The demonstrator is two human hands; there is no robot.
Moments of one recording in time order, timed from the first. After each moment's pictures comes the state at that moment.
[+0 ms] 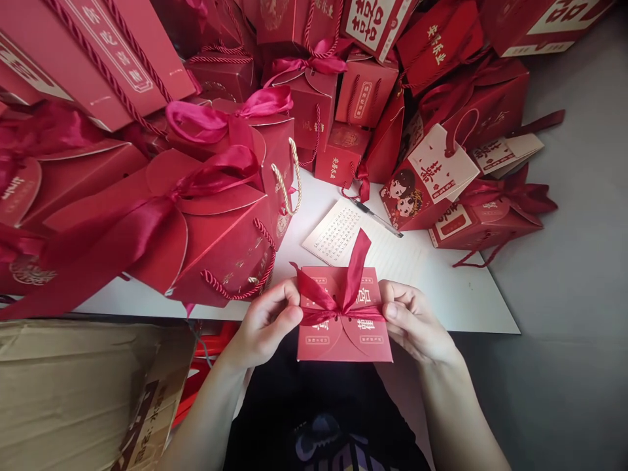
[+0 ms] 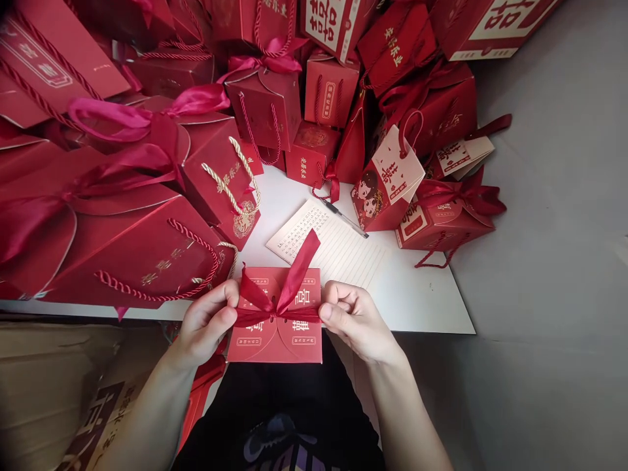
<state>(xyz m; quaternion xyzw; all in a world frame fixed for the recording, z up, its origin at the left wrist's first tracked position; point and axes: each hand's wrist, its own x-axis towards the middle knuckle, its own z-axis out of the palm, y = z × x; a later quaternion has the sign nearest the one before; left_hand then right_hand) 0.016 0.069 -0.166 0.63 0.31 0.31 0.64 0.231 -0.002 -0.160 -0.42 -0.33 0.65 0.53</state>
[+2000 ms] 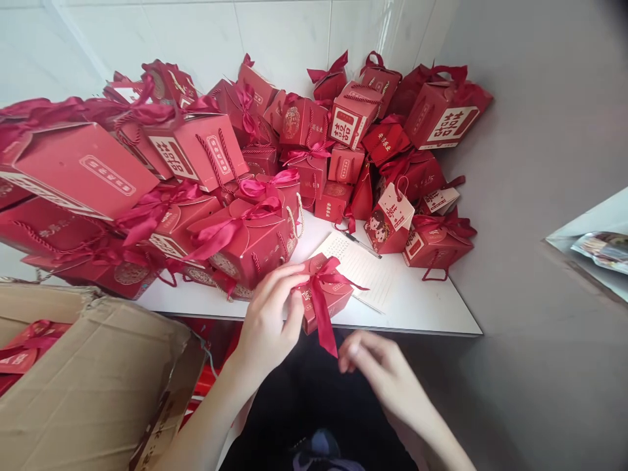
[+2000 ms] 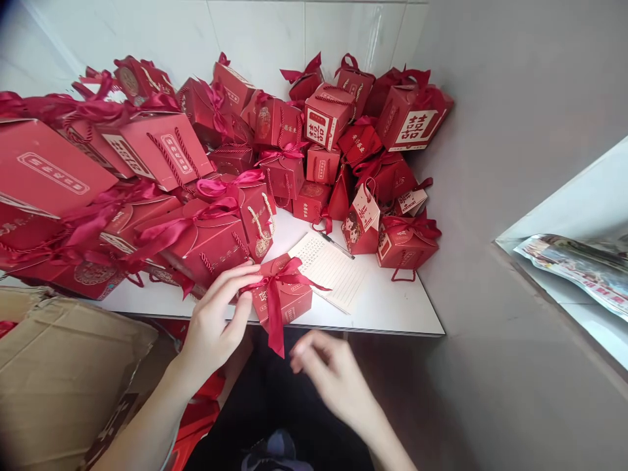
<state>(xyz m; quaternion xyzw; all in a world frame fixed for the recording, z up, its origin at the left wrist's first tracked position) 0.025 0.039 -0.114 0.83 0.35 0.42 0.10 0.191 -0.064 -0.149 -0.55 -0.49 0.51 0.45</state>
